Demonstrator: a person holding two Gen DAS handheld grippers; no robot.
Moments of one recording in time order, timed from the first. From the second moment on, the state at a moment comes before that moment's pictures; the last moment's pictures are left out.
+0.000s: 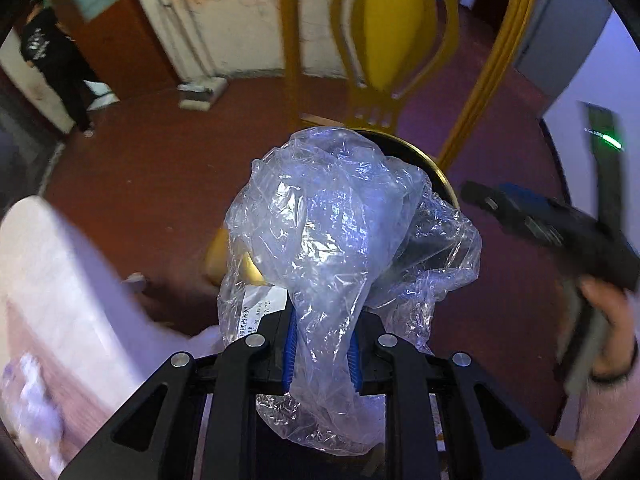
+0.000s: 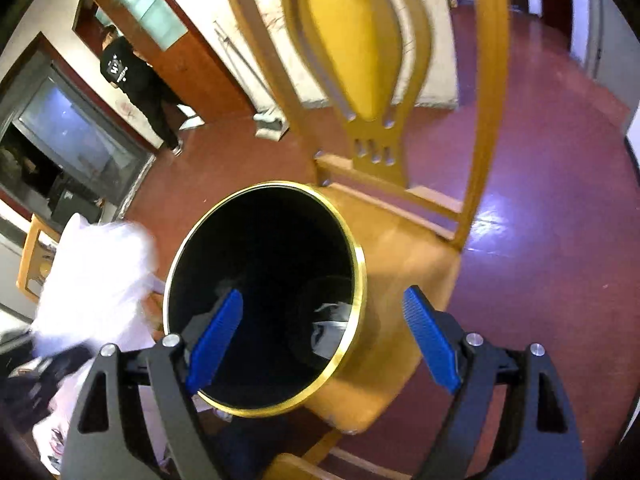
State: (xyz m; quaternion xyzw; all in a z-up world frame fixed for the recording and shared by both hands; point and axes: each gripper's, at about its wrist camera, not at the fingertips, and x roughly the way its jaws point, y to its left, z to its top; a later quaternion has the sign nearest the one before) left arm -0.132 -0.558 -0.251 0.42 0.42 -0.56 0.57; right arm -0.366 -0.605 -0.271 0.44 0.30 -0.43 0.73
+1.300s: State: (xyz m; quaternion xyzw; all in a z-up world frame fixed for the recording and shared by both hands) left arm 0.017 -0.089 -0.122 0.10 0.31 -0.13 0.94; right arm -0.025 -0.384 -0.132 0.23 0.33 -0.03 0.92
